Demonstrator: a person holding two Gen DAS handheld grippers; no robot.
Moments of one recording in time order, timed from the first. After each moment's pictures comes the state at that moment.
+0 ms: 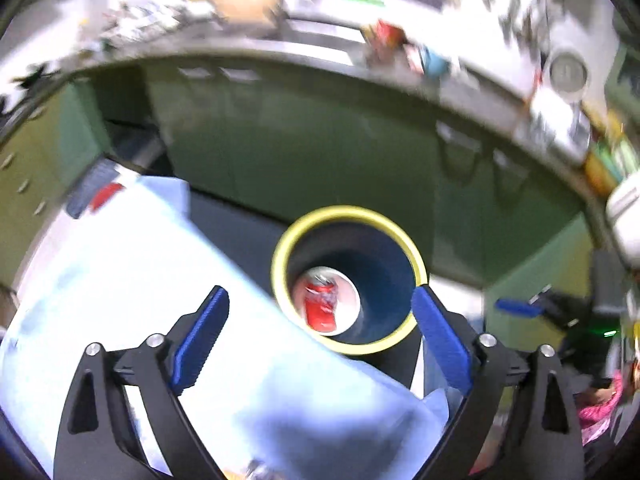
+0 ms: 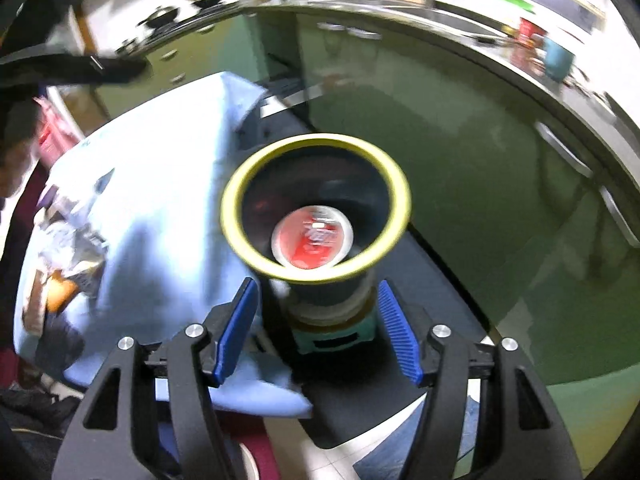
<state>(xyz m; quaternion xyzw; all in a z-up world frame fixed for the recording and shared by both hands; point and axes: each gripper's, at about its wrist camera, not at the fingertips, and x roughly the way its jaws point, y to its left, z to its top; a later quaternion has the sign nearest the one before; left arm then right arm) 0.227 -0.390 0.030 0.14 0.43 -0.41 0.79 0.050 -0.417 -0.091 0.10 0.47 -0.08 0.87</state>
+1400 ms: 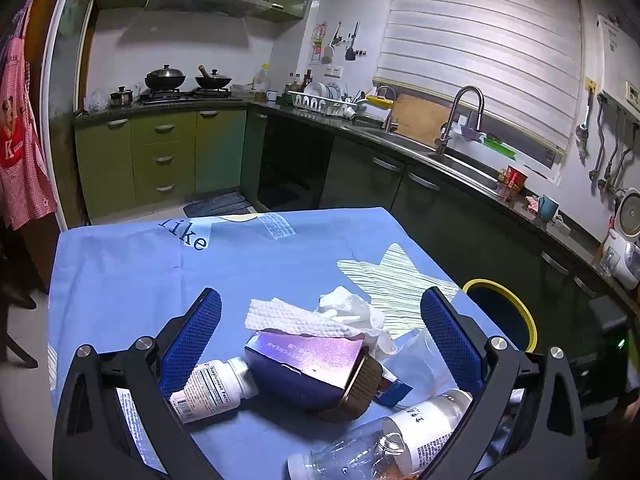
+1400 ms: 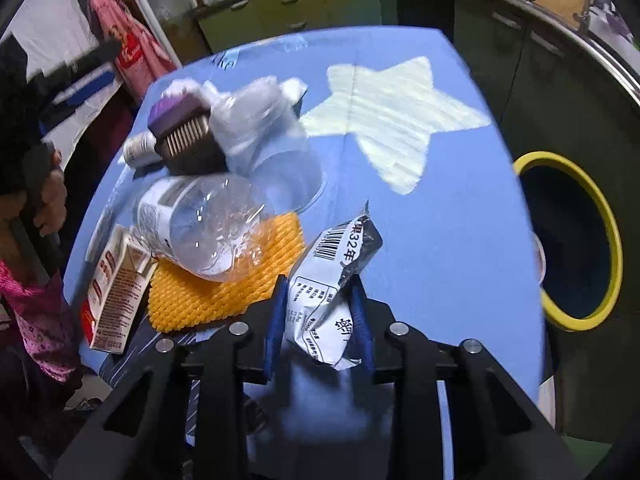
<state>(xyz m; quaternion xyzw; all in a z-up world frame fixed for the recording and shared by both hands) 0.227 -0.050 -0.028 -0.04 0.28 -0.23 0.93 0.152 -0.205 -0.121 0.07 0.51 0.08 0.86</state>
